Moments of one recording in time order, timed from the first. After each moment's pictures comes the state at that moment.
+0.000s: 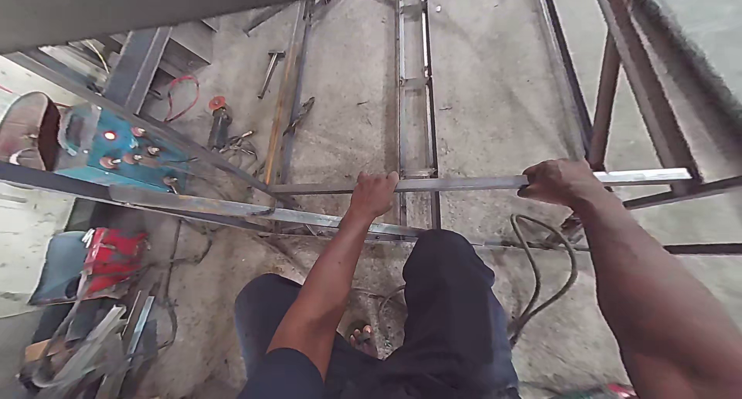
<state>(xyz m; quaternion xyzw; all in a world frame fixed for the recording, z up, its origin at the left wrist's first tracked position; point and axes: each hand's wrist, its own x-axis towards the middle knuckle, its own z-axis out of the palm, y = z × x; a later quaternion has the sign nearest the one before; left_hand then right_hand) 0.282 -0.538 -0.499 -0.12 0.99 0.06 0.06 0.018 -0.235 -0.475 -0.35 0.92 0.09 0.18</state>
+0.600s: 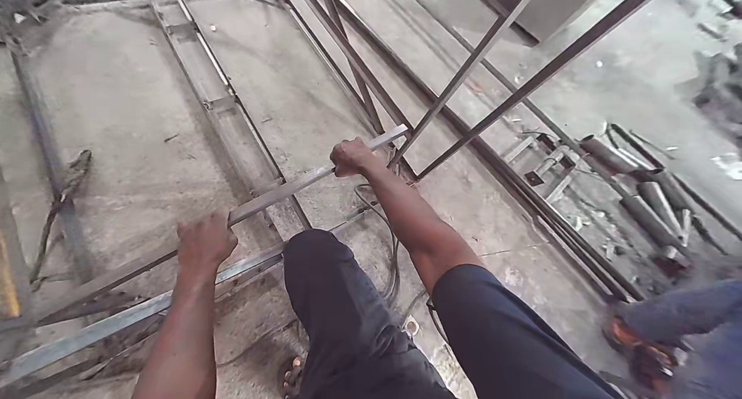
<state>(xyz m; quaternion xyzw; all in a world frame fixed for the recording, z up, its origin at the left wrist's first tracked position) 0.281 -0.530 -0.498 -0.16 0.98 0.02 0.11 0.021 -0.231 -0.476 -0.35 0.92 0.06 0.17</state>
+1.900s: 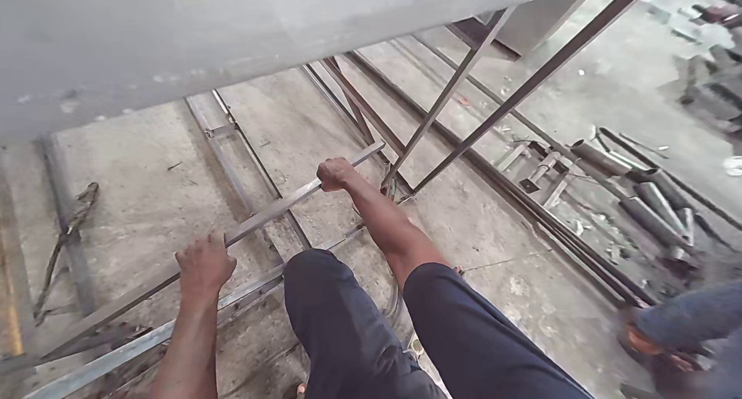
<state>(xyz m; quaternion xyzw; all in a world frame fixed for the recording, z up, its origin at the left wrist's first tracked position) 0.273 -0.530 -0.500 -0.18 0.98 0.02 0.09 -0.002 -0.256 -0.499 -0.35 0.92 0.05 0.17</state>
